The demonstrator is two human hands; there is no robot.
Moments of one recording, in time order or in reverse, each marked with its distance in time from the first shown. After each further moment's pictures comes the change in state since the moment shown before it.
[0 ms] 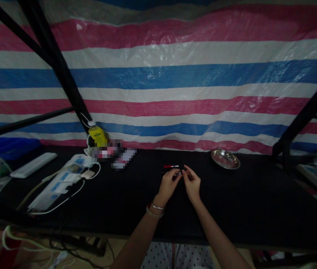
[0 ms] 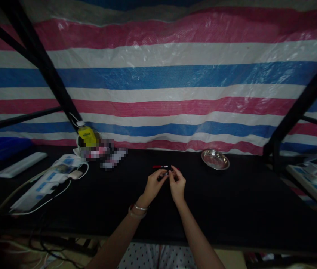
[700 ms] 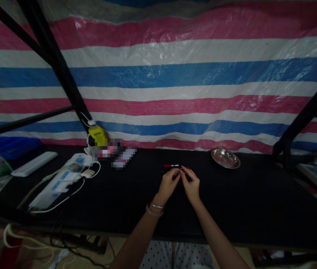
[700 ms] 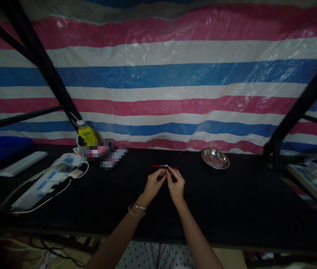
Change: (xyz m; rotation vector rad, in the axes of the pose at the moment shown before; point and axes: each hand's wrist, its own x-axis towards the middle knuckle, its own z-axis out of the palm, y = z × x) left_hand -0.002 -0.005 0.002 -0.111 -0.041 -0.030; right_hand -0.006 -0.007 -0.001 -0.178 -0.075 -0.277
